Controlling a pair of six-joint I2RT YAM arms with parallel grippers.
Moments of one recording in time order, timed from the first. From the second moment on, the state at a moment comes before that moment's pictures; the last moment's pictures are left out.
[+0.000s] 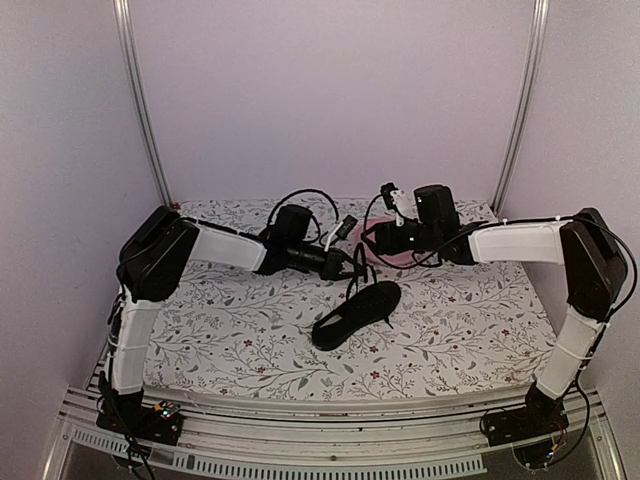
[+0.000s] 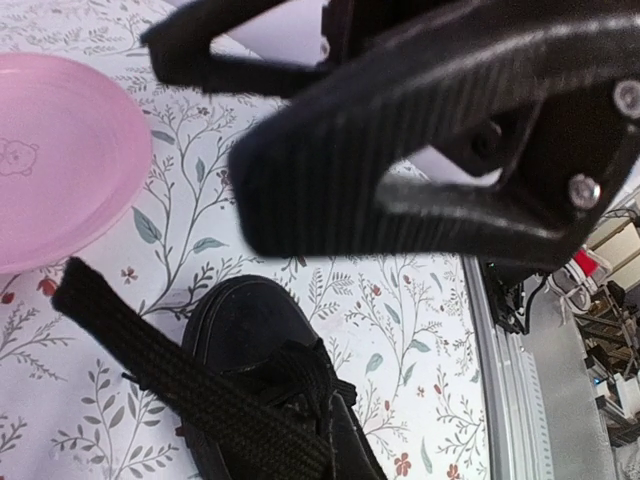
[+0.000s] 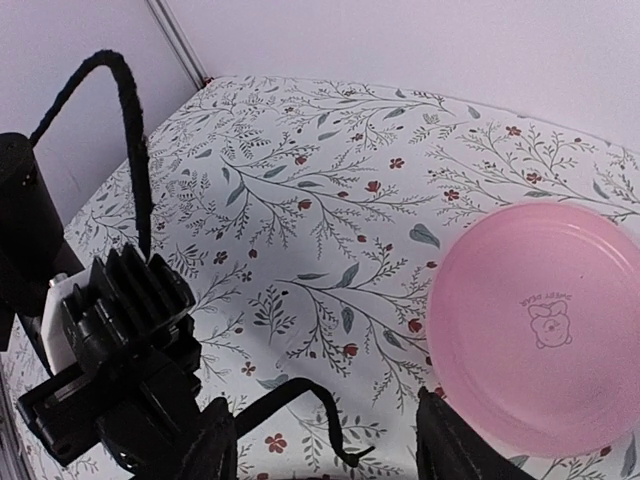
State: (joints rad) left arm -0.69 2.27 1.51 0.30 0.87 -0.25; right arm 0.58 1.78 1.14 0.16 -0.20 0.21
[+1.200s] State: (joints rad) left arm -0.68 2.24 1.45 0.32 0.79 -0.32; right arm 0.62 1.74 0.79 0.29 -0.33 0.27
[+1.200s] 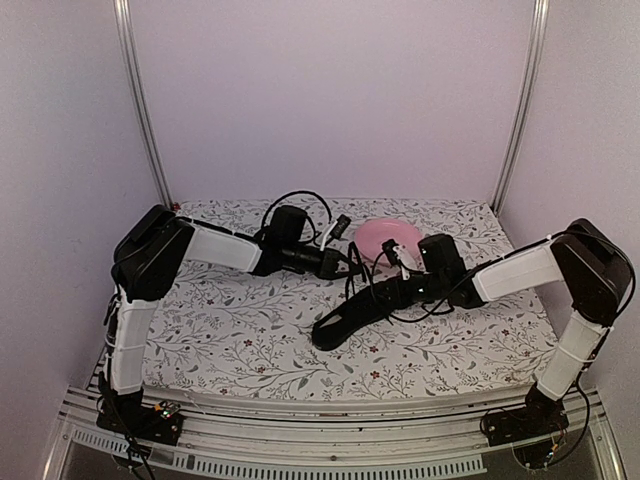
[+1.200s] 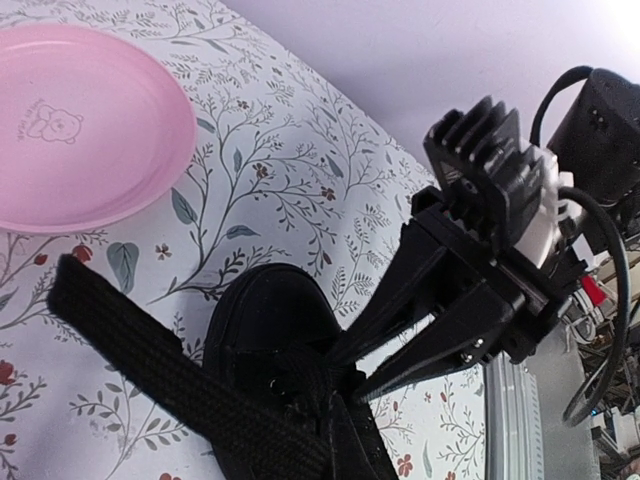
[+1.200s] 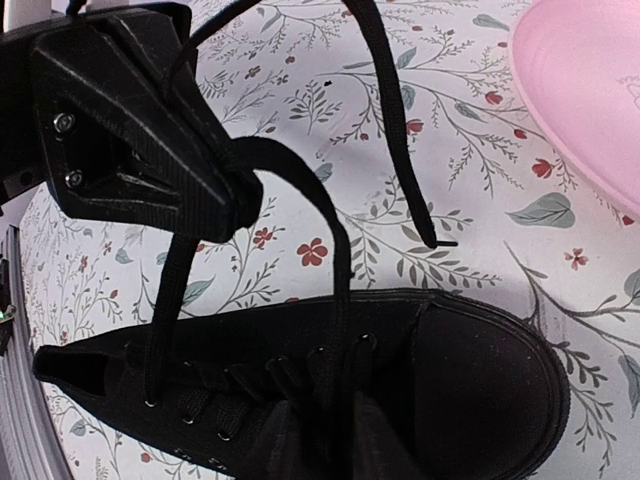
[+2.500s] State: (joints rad) left arm -0.68 2.24 1.50 0.17 0.78 -0.39; right arm 0.73 1.72 0.88 0.56 -0.50 0.10
